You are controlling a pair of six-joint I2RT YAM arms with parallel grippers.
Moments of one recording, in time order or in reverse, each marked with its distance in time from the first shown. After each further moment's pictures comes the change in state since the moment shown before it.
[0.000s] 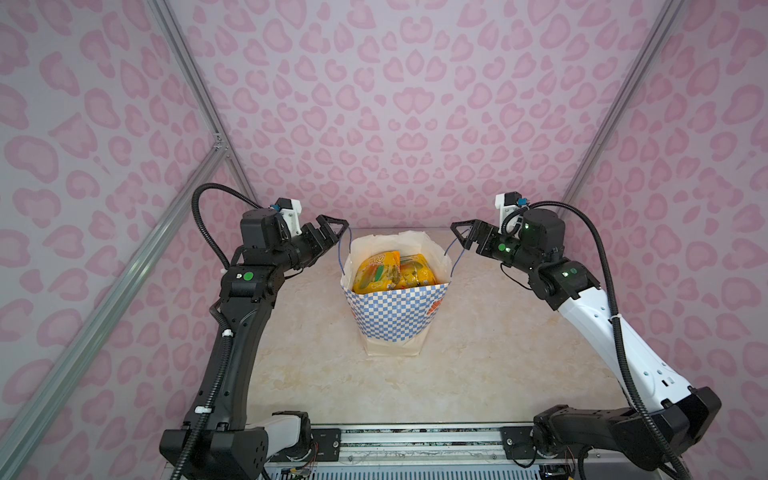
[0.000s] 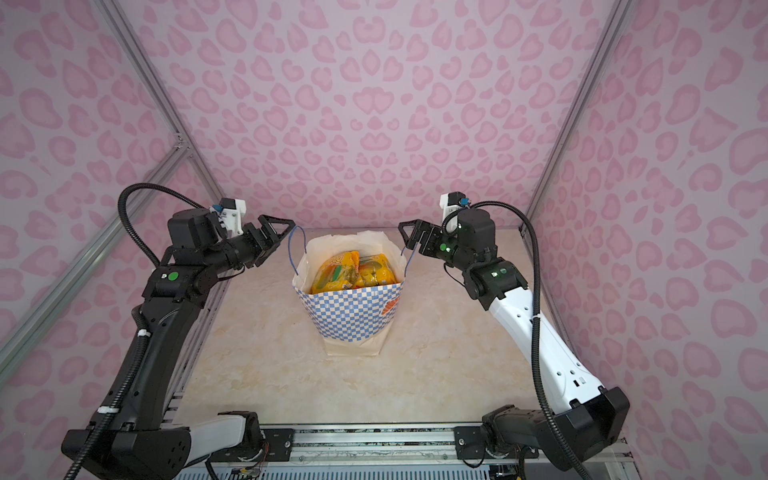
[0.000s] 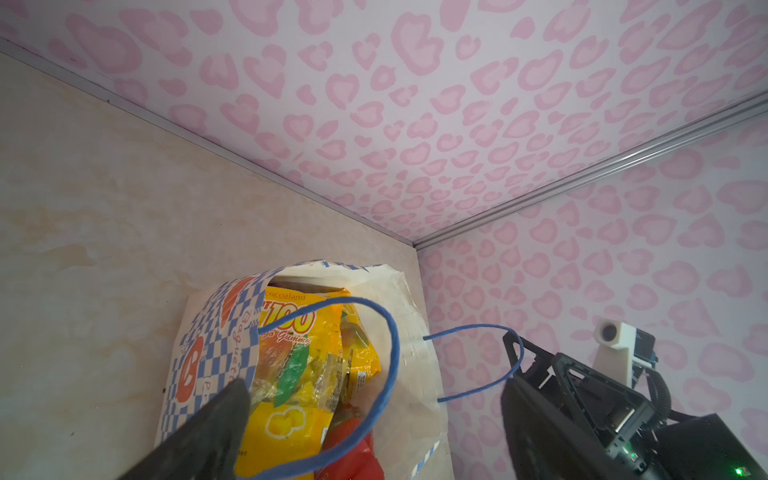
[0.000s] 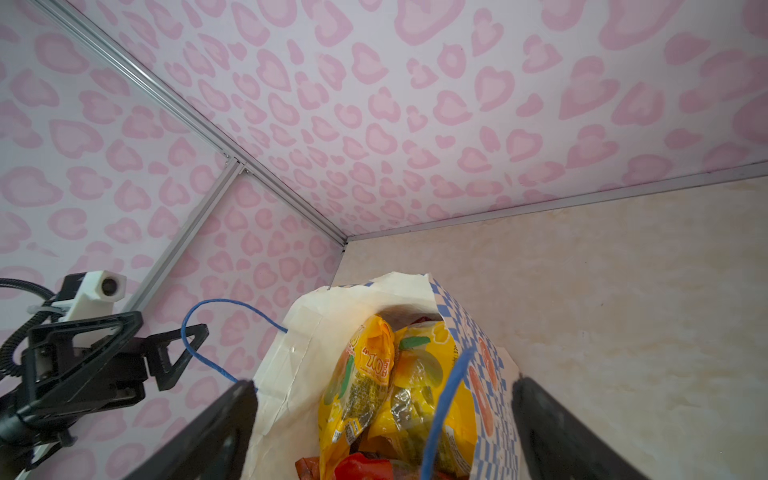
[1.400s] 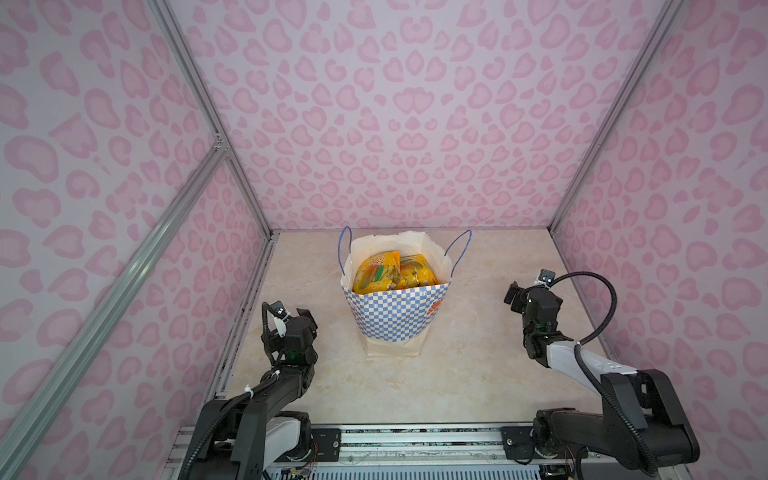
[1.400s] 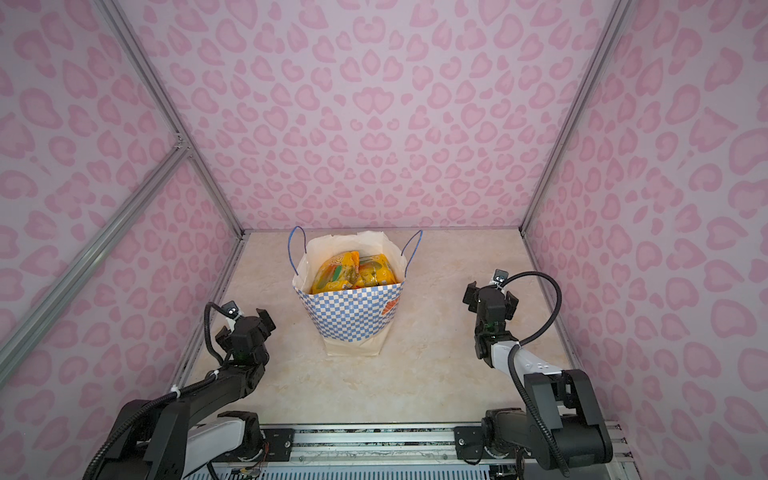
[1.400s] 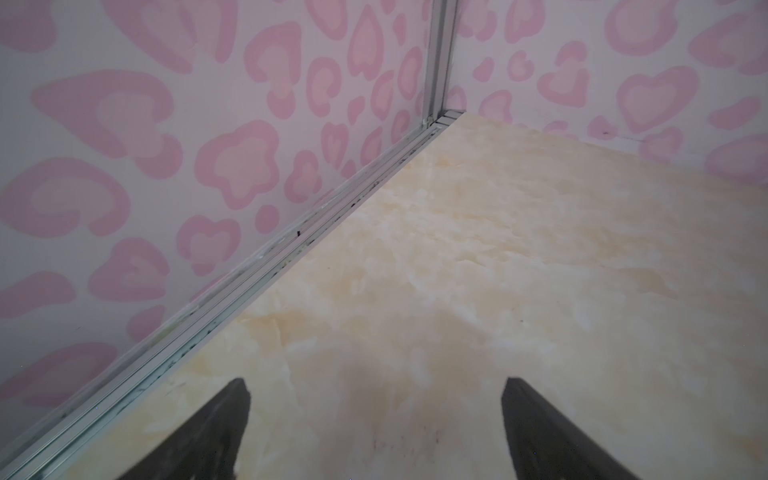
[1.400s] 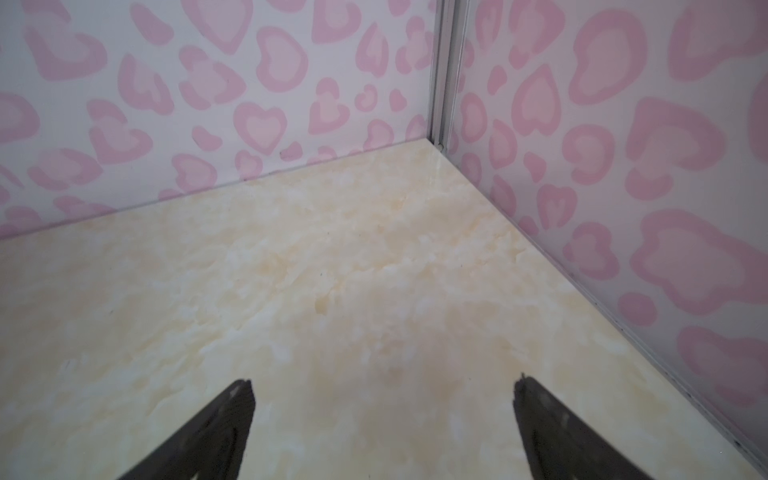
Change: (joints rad) left arm -0.039 -0.032 -1.267 1.246 -1.185 0.504; right arm -0.292 0.014 -0.929 0.871 0.649 -0.417
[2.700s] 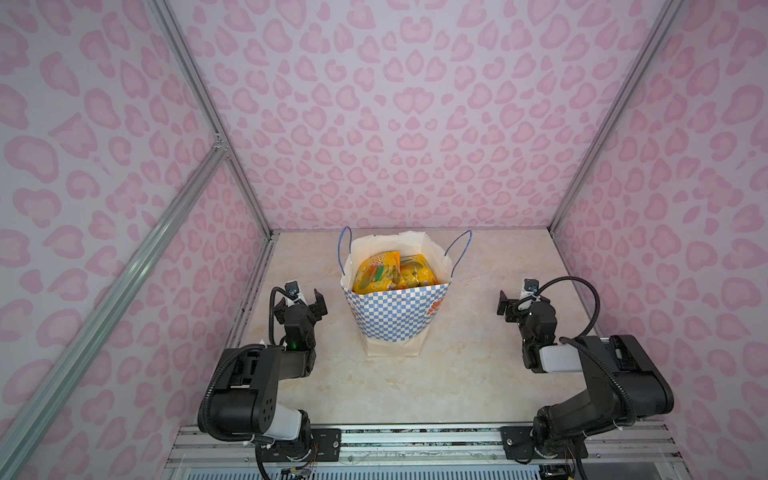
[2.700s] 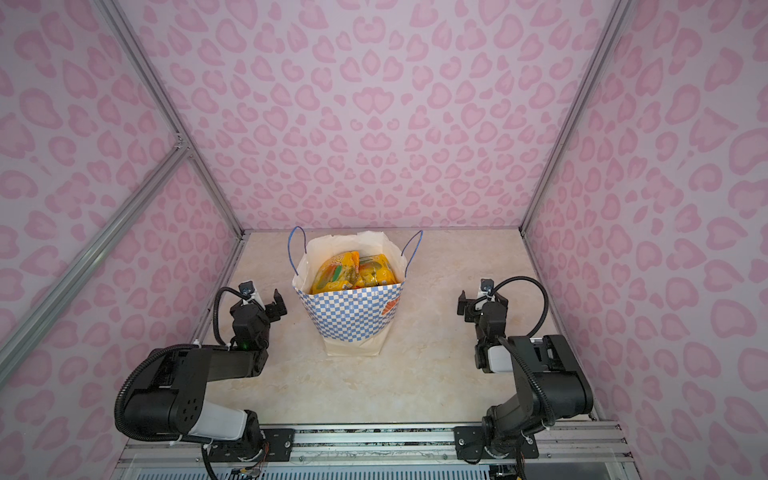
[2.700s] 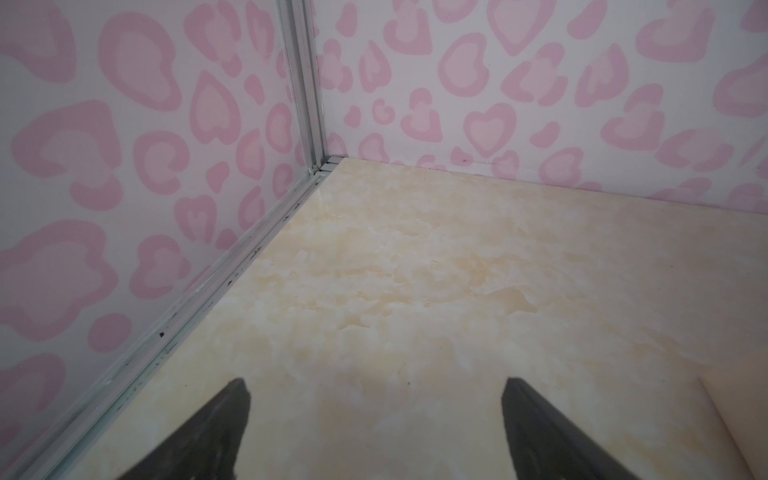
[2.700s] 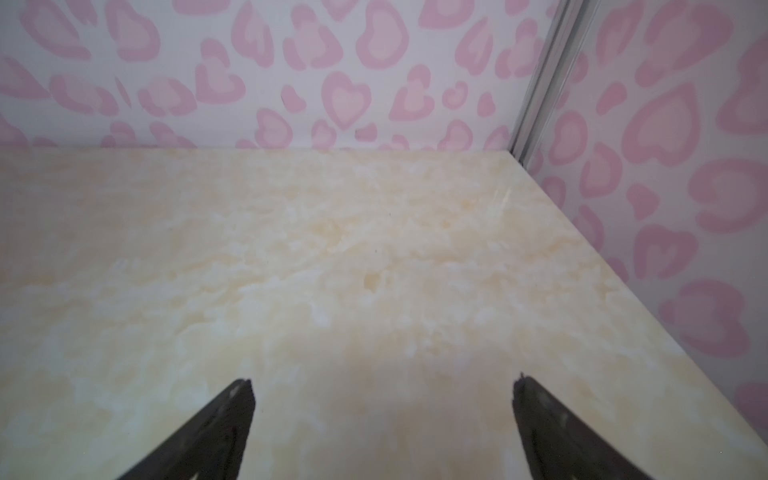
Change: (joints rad) left arm 0.051 0.272 0.108 0.283 0.314 0.152; right arm -0.075 0.231 -0.151 0.491 -0.288 -0.206
